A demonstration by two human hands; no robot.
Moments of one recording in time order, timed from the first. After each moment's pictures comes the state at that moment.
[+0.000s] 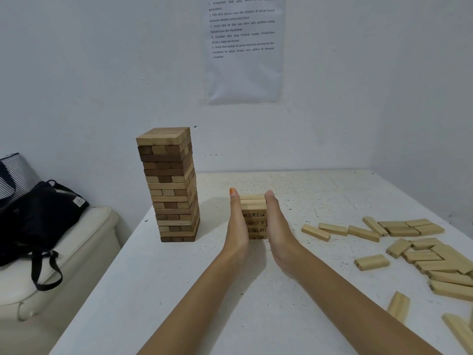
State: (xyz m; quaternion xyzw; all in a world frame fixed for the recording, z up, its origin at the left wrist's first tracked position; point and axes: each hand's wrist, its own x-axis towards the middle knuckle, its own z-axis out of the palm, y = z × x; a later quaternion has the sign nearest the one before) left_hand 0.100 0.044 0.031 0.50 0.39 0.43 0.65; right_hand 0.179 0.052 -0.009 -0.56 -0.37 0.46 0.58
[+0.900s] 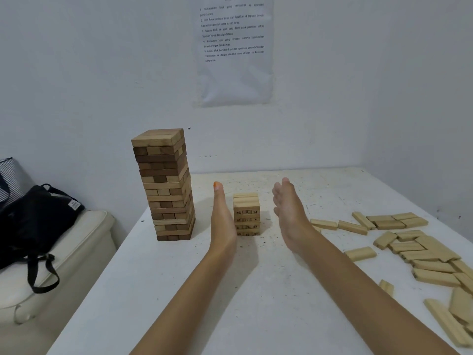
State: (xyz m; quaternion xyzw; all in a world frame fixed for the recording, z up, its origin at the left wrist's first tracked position) left_hand 0.090 0.046 0.030 0.52 0.41 0.47 0.59; right_hand 0.199 0.038 0.018 -0.58 -0.31 0.41 0.63
